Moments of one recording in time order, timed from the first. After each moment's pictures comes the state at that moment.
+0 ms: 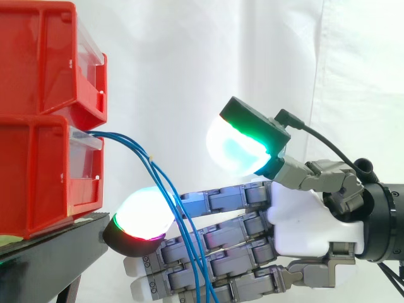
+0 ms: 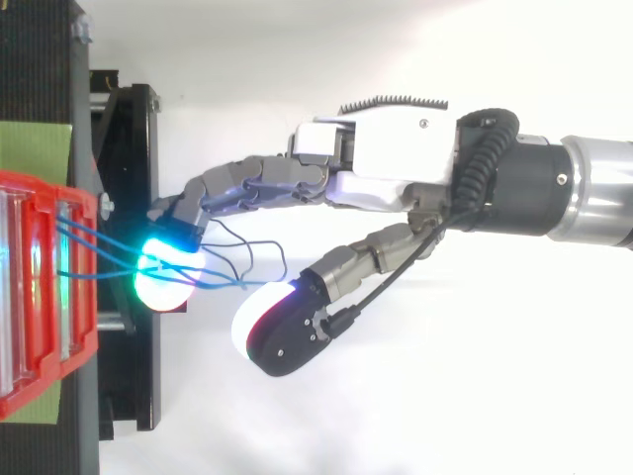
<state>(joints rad) 0.14 -2.37 -1.21 -2.67 -1.44 0.03</state>
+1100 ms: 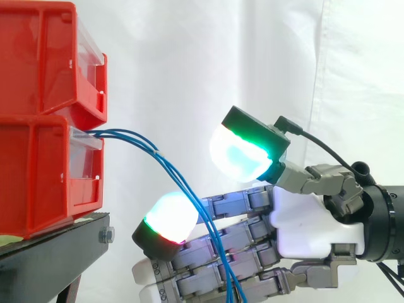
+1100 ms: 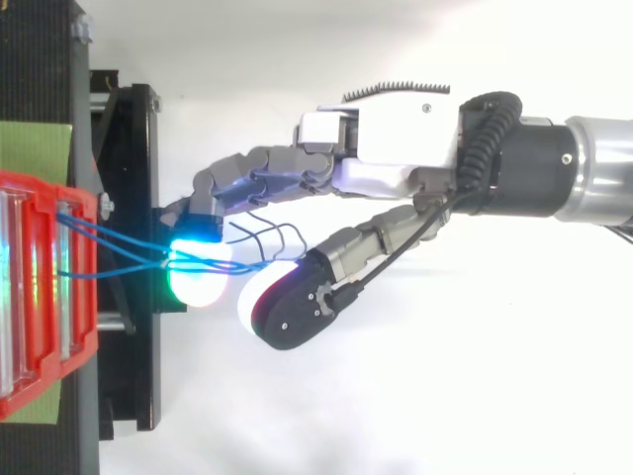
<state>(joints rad) 0.11 -2.37 -1.20 -2.69 -1.49 0.04</state>
